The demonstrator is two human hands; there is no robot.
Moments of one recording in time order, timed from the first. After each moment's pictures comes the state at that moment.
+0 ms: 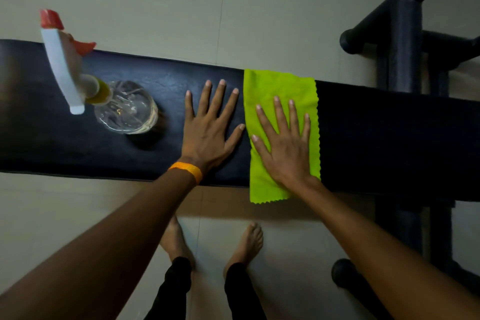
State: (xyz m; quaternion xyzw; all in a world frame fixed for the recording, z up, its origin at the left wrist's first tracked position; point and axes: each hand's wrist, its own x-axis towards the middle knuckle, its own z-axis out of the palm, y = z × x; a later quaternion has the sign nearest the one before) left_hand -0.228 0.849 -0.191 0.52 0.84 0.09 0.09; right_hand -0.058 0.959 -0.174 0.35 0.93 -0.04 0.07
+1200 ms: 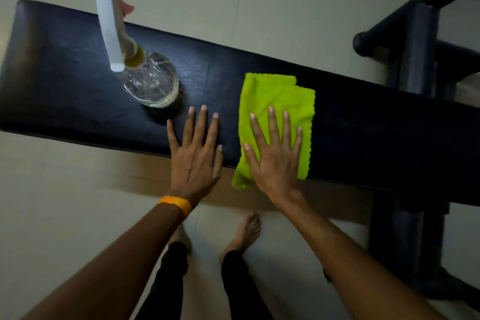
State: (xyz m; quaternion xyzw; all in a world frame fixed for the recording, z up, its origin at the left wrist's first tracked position) left_hand -0.188 0.747 -0.194 0.44 0.89 0.09 0.06; right_hand -0.060 0.883 -0.183 0.35 0.94 -0.04 0.04
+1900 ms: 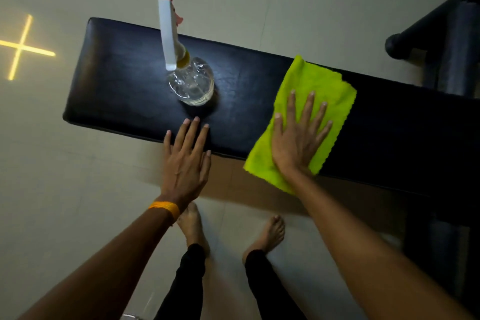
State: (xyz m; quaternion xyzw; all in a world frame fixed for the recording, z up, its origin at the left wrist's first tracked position) left_hand -0.220 0.669 -0.181 0.42 0.90 0.10 0.06; right_hand -0.109 0.886 -0.184 0.52 0.85 -0.08 -0.02
